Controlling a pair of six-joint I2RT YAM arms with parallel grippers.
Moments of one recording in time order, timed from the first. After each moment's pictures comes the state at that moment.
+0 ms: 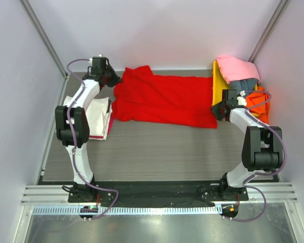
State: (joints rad) left arm -0.12 2.00 1.73 -0.35 0.15 -0.71; right arm -0.03 1.60 0.97 -0.24 0.12 0.99
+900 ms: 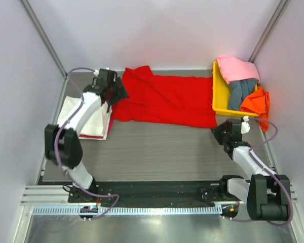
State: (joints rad) left arm -0.23 1.78 1.51 -0.57 0.01 -0.64; right arm -0.03 1.08 0.39 -0.02 0.08 0.96
